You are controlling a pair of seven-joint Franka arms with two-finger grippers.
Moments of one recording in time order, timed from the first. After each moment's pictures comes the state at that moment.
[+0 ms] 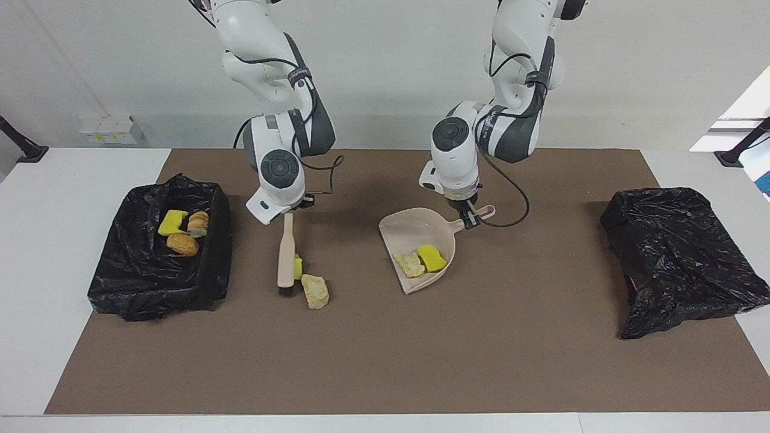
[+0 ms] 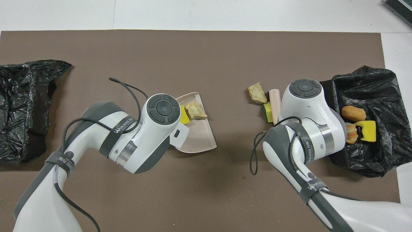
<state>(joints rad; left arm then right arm) -0.55 0.23 -0.03 -1.90 0.22 1.91 0.65 0.17 0.21 0.12 -1.97 -0.04 1.72 0.25</state>
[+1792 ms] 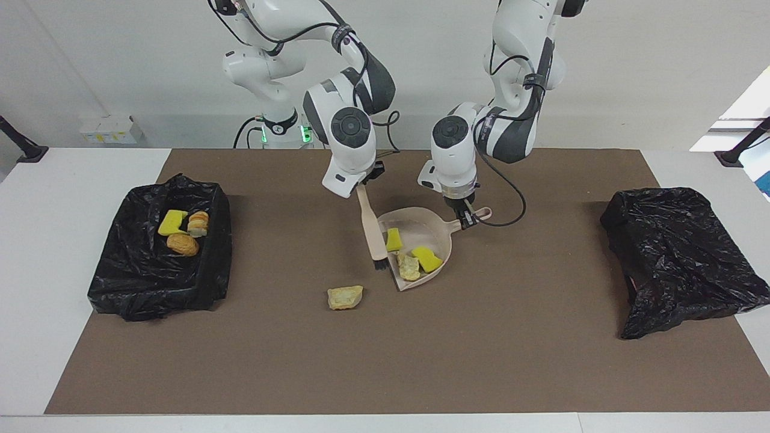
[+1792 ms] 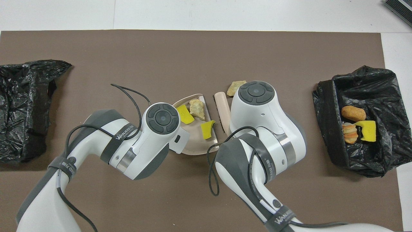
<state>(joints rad) -0.56 0.20 -0.03 -1.97 0.22 2.01 0.65 0.36 0.22 0.15 -1.78 0.10 1.63 0.24</state>
